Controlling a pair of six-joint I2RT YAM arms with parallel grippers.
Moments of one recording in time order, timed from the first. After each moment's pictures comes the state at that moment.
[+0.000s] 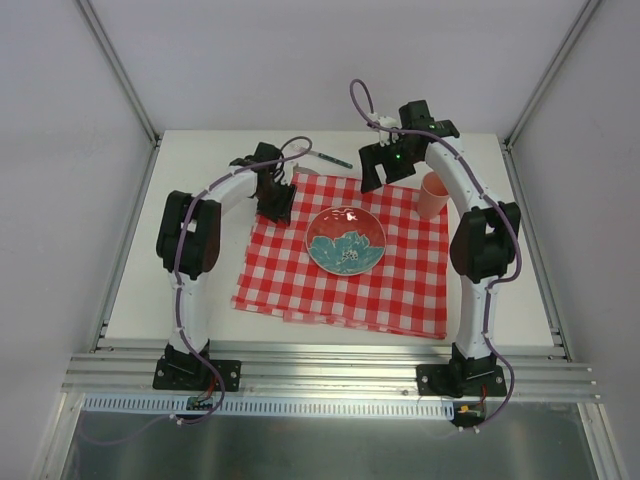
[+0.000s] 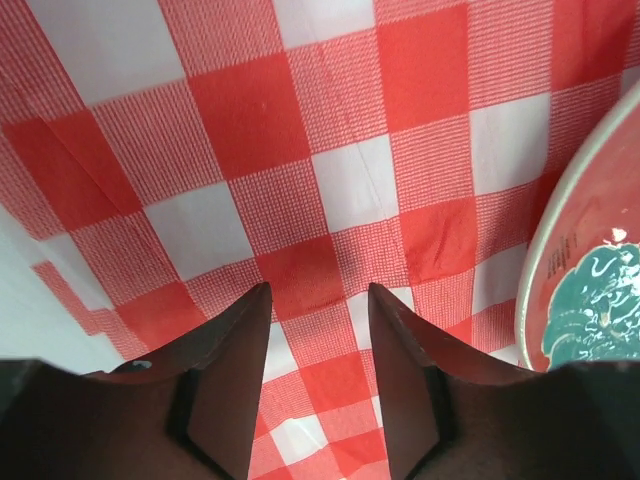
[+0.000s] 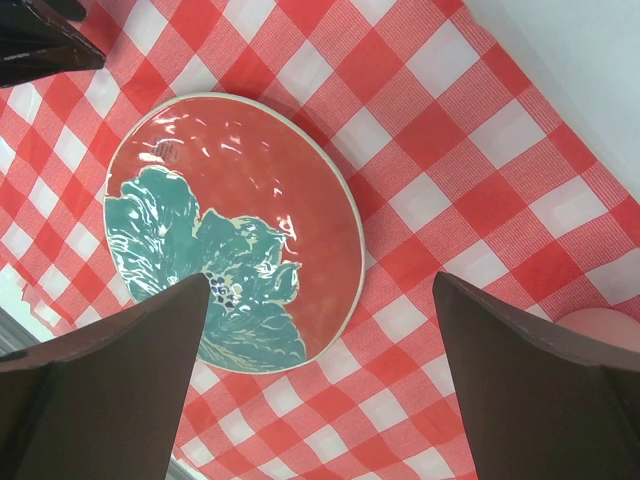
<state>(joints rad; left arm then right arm) -0.31 2.12 1.63 -0.69 0.25 -0.02 0.29 2.12 2.06 -1.00 -0.43 -0.19</state>
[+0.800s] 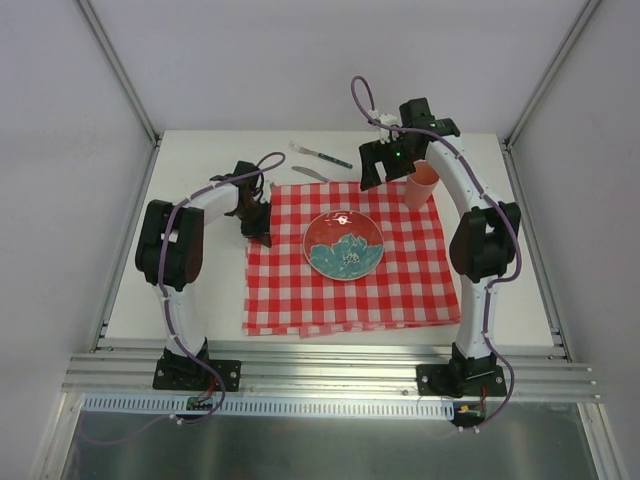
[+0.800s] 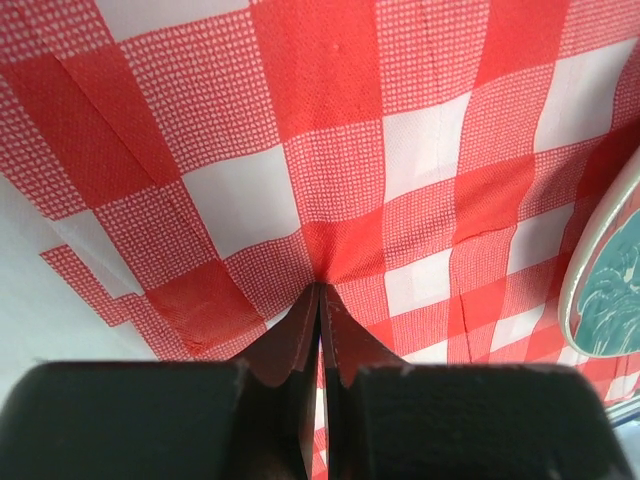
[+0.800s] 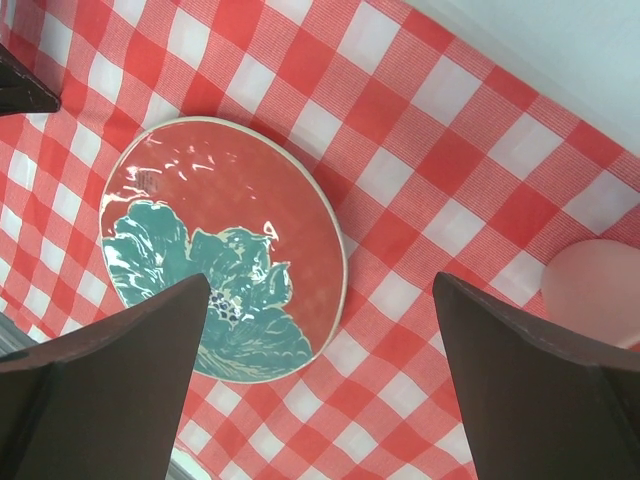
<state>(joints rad) -0.24 1.97 1.33 -0.67 0.28 -0.18 0.28 2.12 2.08 -1.00 -0.44 -0.17</state>
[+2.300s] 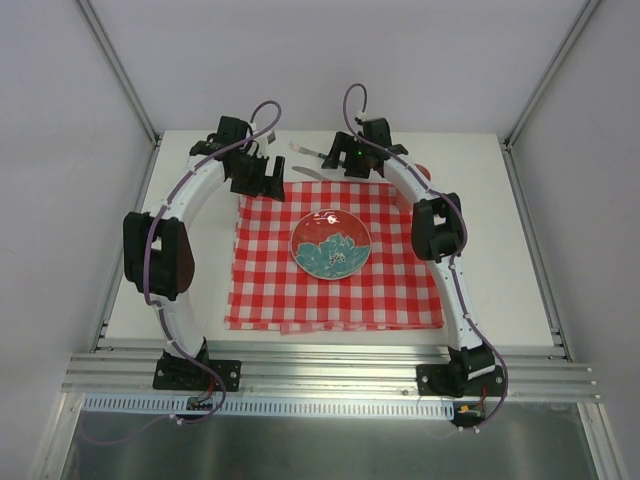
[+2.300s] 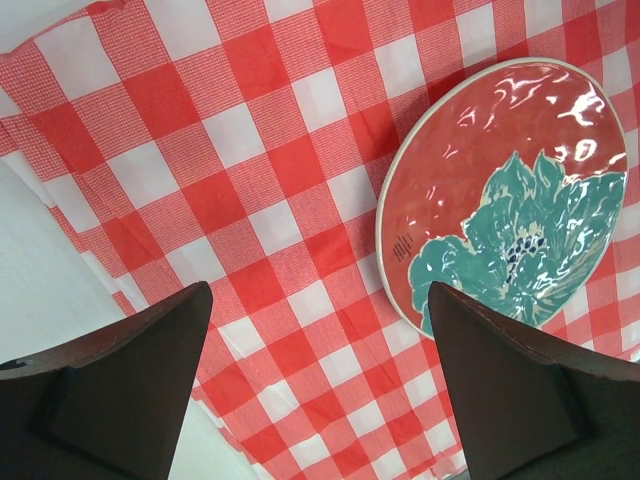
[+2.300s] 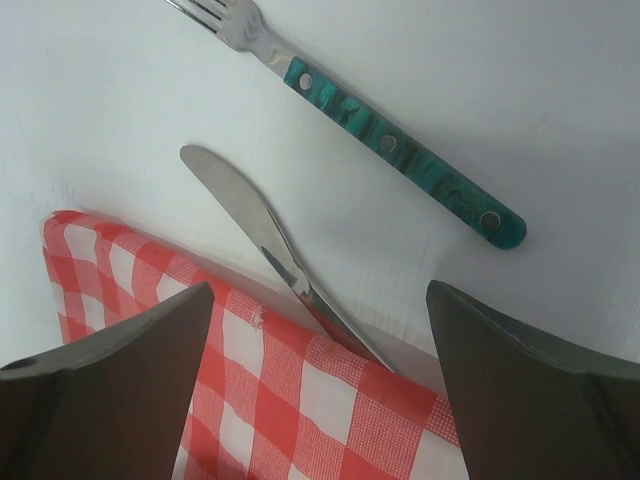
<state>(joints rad) -0.21 1.87 1.63 -0.76 0.36 -0.02 0.36 2.65 2.37 -0.42 -0.36 0.51</state>
